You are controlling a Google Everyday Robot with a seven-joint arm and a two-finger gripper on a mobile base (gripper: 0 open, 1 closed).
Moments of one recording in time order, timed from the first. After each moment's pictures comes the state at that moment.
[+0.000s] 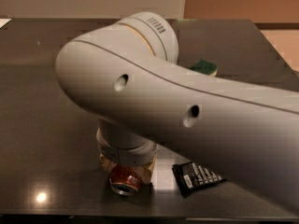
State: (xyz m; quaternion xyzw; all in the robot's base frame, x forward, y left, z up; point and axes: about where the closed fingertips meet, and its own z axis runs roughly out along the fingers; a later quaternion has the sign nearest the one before) arm 0.333 0.038 0.840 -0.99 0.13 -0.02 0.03
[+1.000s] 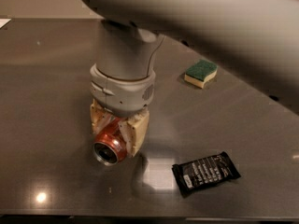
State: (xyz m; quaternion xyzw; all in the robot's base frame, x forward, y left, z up) arm 0.361 0.057 0.908 -0.96 0.24 0.08 0.07
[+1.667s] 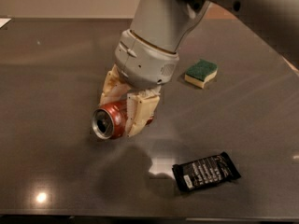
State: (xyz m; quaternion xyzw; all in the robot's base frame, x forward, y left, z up) arm 0.385 0.052 0.941 -0.90 0.37 0.18 0.16
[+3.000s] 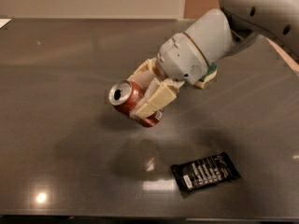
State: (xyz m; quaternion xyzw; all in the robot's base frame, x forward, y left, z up) arm 0.433 0.028 0.939 -0.73 0.50 0.36 0.28
